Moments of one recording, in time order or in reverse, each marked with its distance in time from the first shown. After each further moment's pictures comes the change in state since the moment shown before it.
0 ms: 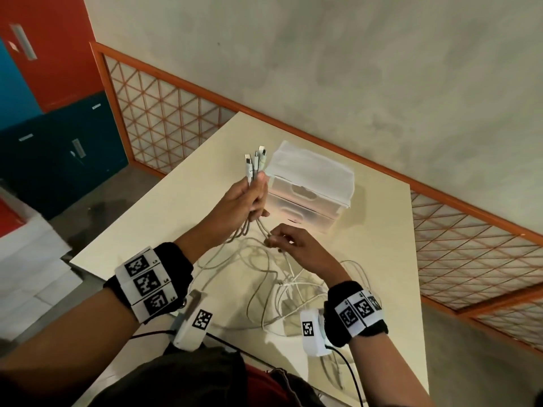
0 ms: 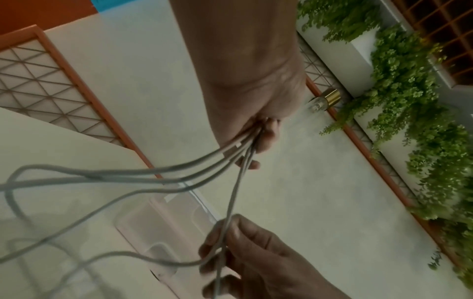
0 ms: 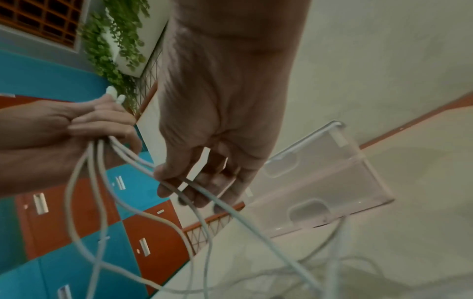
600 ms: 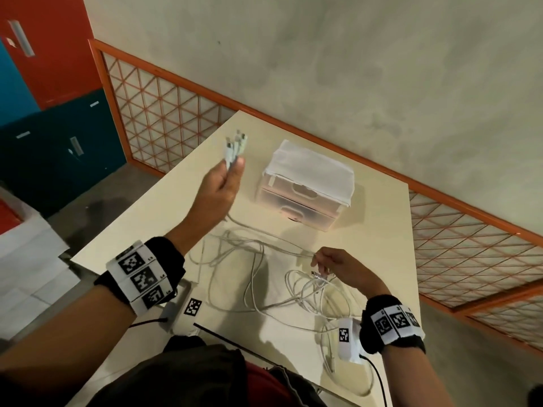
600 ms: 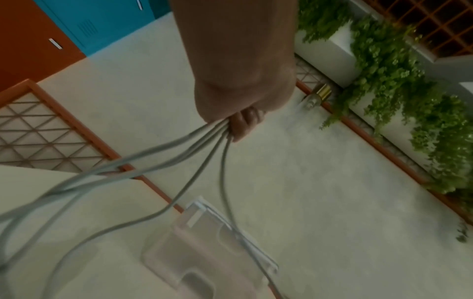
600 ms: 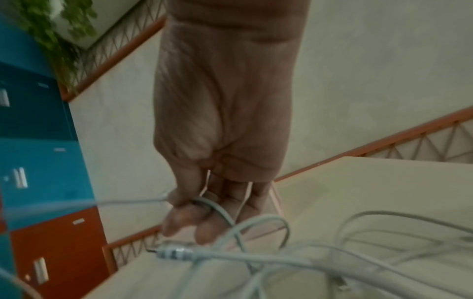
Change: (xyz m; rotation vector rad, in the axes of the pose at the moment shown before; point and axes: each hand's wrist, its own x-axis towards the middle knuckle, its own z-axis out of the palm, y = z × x) left_hand 0.001 -0.006 -0.030 0.130 0.288 0.119; right_hand -0.048 0.056 -0.051 -0.104 -0.002 0.266
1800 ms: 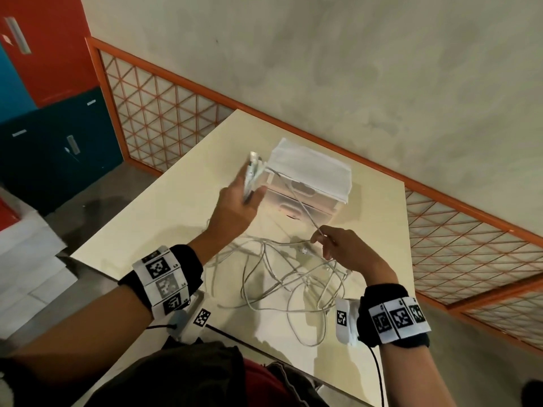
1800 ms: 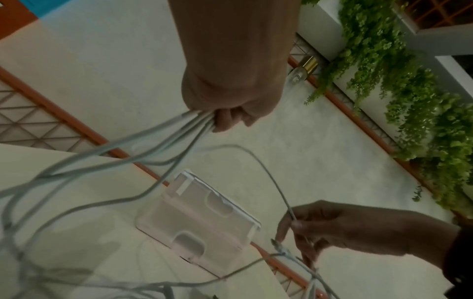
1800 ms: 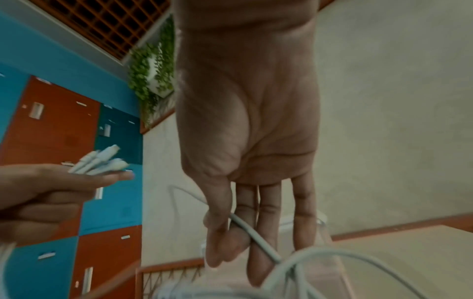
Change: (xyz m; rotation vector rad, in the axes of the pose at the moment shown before) left_hand -0.016 -0.017 0.028 0.382 0.076 0.071; right_hand -0.010 -0.049 -0.013 -0.392 0.140 -0.045
